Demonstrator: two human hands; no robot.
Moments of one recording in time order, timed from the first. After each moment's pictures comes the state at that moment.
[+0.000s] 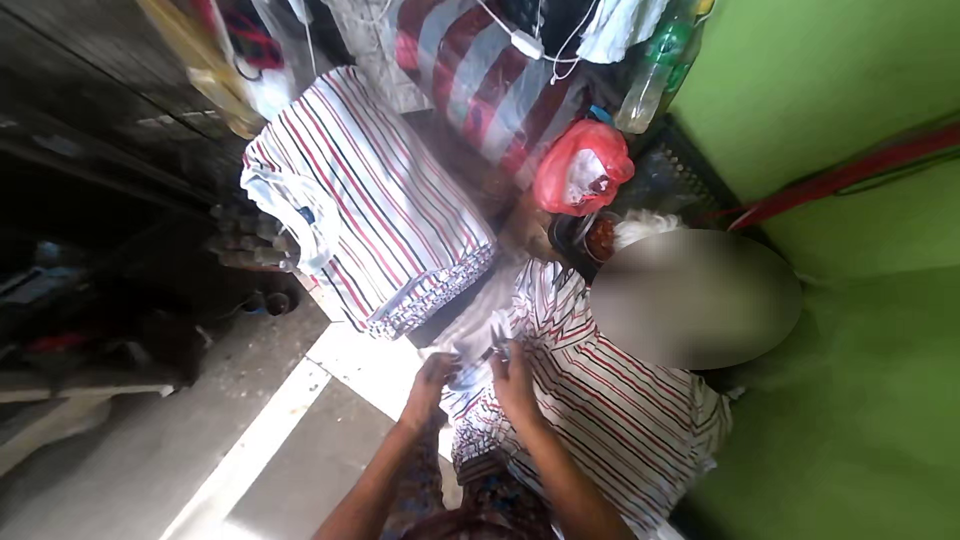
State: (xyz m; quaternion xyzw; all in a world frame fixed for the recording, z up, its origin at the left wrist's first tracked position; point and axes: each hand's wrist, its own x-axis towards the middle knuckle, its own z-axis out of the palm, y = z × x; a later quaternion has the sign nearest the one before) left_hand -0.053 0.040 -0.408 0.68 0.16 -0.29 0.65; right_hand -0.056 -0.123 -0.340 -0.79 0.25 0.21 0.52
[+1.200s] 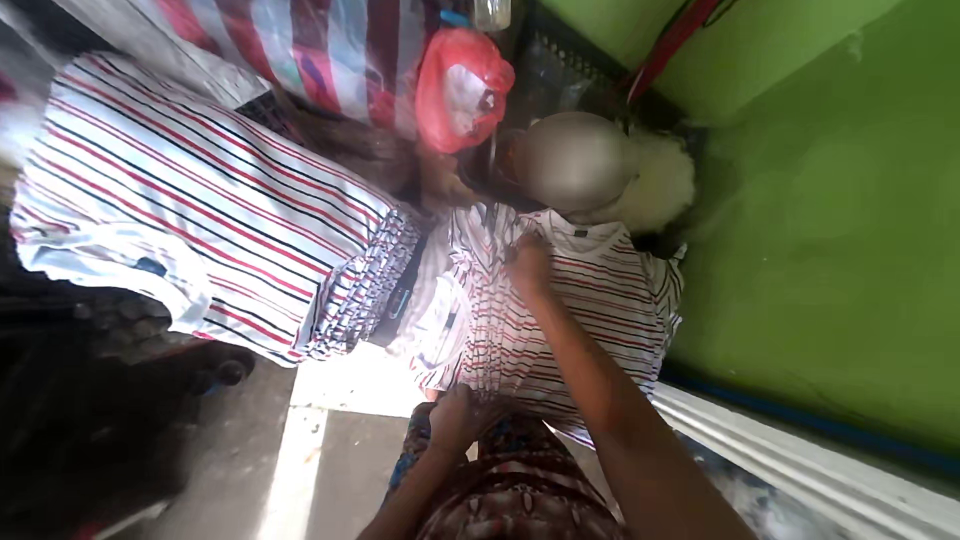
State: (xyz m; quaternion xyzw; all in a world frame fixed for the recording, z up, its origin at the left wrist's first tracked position) left_hand -0.120 0.017 -0.415 0.82 -0.15 -0.54 0.05; right_hand -0.010 -0.225 -0.387 -0.86 0.41 0.12 0.28
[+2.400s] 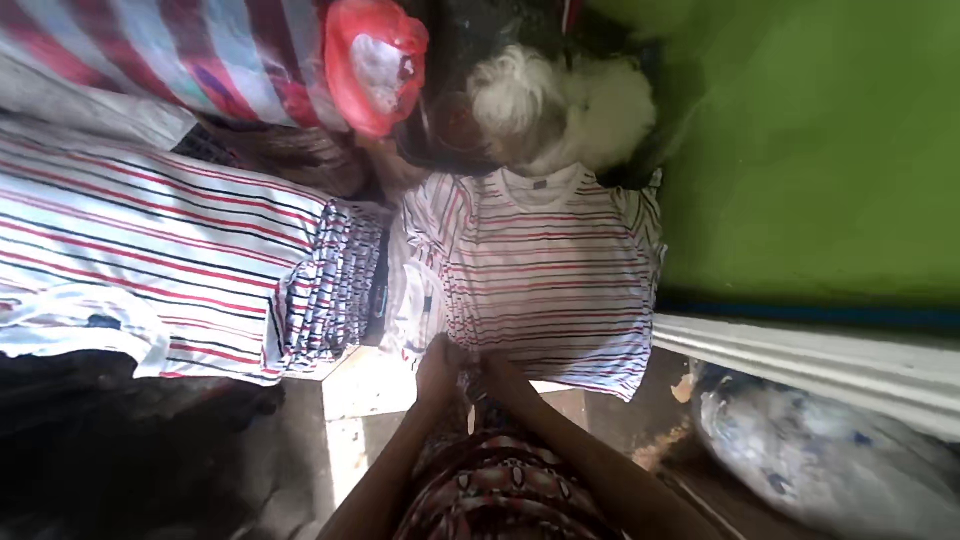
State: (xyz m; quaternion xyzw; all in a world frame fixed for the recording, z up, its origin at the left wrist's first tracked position) left_hand -0.078 0.016 -0.420 0.86 -0.19 -0.43 0.21; right_hand -0.206 -0.081 -0.418 -0.74 0.34 0.26 0.52
